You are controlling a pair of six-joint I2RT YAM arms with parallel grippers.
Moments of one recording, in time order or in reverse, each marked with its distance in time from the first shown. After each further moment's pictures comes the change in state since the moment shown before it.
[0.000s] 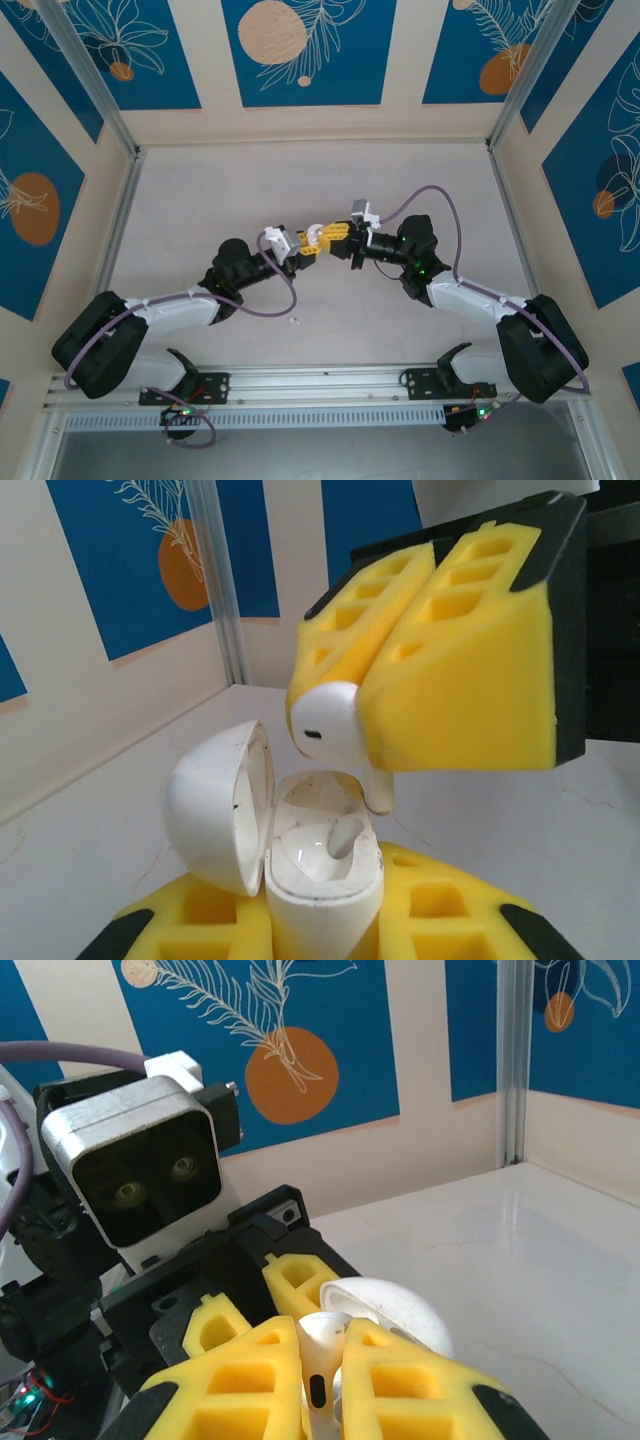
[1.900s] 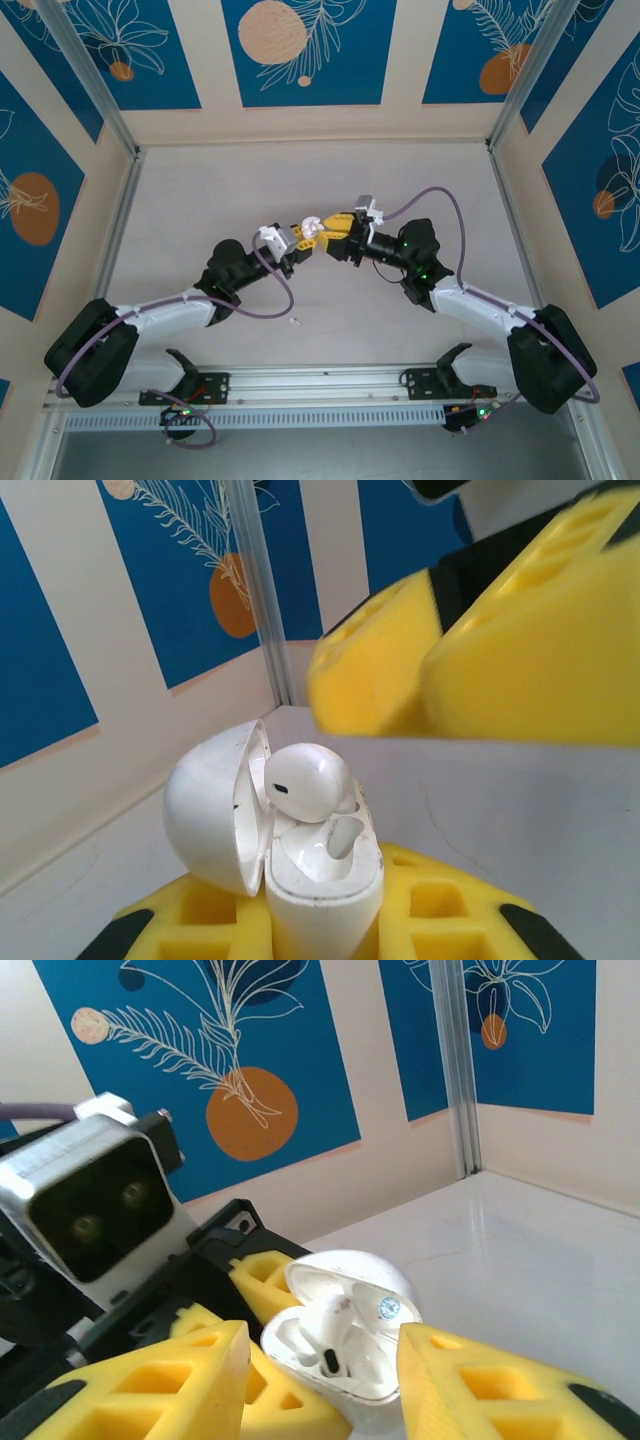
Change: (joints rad) left arm -0.005 -0.057 -0.001 -0.010 -0.093 0.063; right arm 0.045 -0.090 -0.006 -0.059 0.164 0.099
